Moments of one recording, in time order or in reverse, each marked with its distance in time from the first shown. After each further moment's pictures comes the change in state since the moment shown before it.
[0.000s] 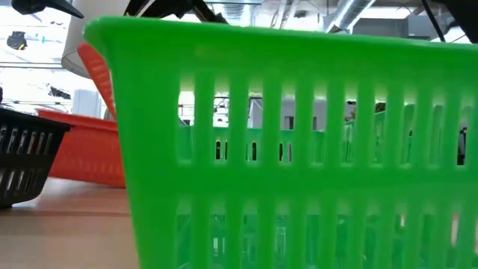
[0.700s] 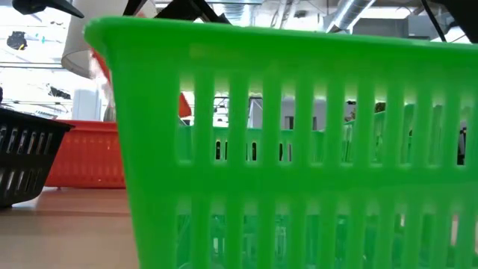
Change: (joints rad) left arm 0.000 0.000 0.000 0.000 0.012 0.023; right arm -0.006 -0.004 0.001 -0.021 0.014 0.009
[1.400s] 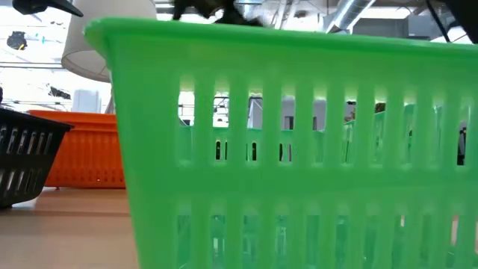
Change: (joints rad) left arm 0.000 0.000 0.000 -0.003 0.054 0.005; right arm -0.015 -0.048 -0.002 -0.293 -0.083 -0.049
